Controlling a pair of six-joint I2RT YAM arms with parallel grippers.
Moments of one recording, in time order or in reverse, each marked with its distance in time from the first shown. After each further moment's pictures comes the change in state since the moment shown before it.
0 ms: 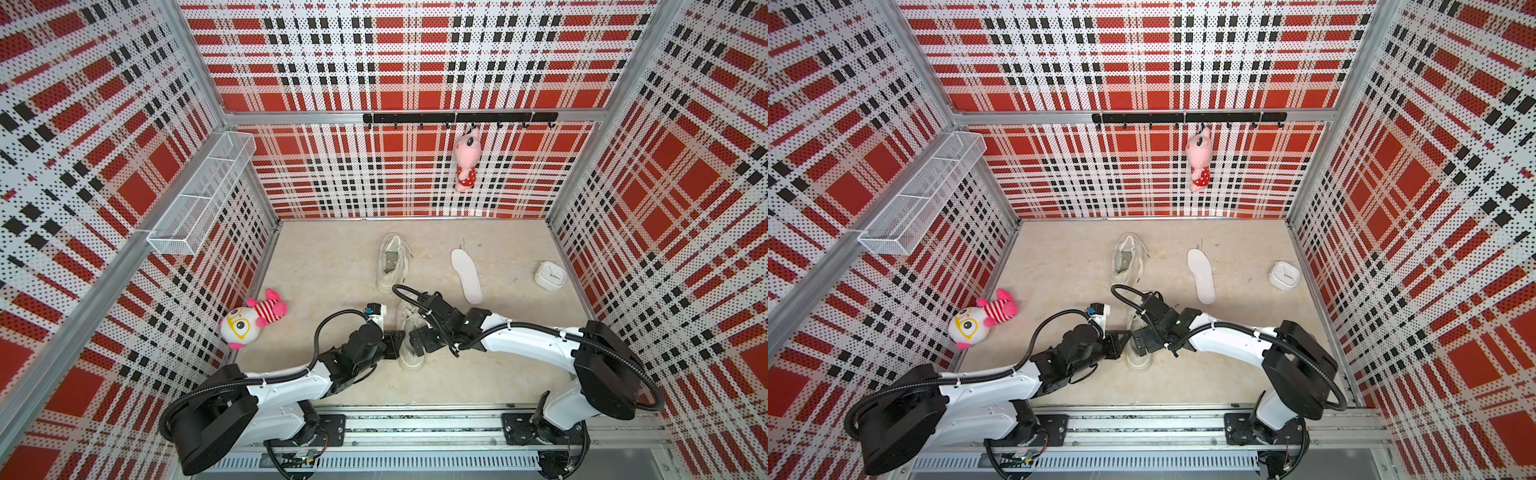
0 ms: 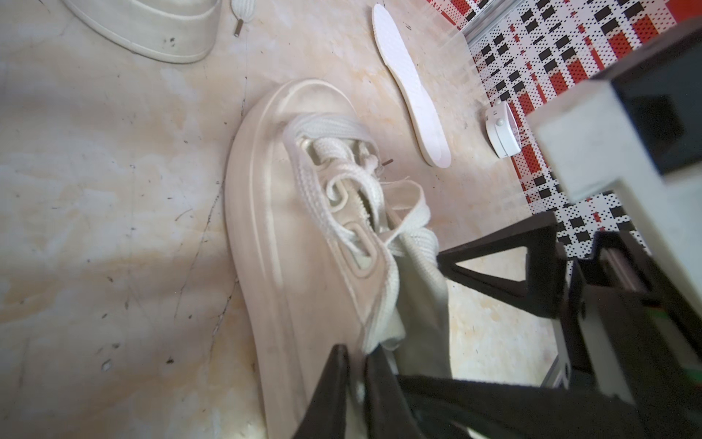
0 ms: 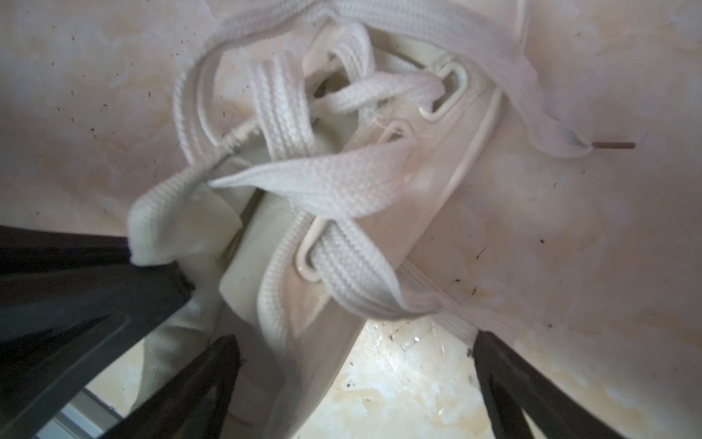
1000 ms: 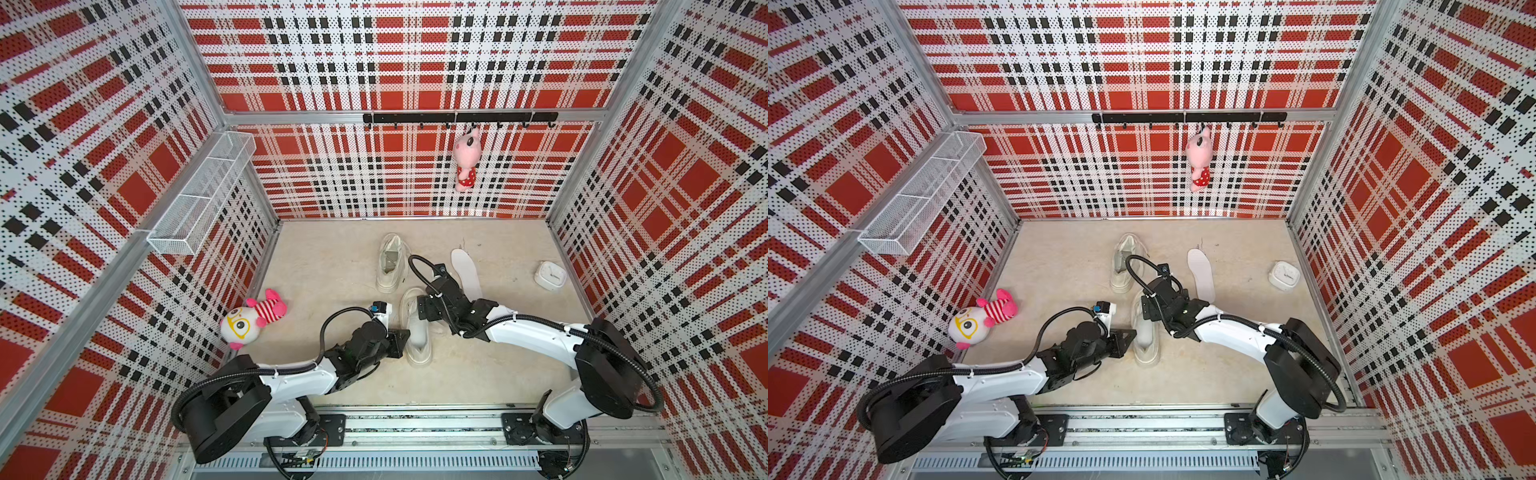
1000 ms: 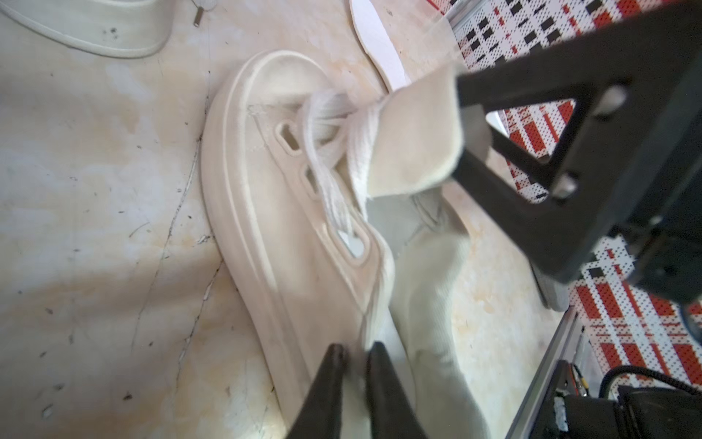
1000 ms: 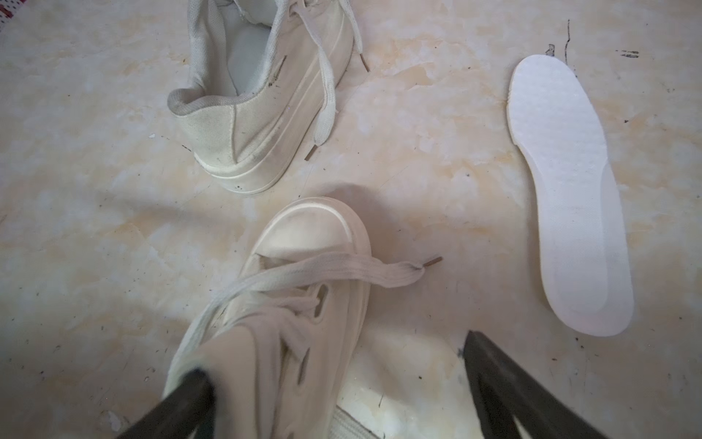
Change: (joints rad) left arm 0.008 0.084 0.018 0.076 0.080 0.041; right arm -0.116 -0.018 0.018 0.241 0.290 0.010
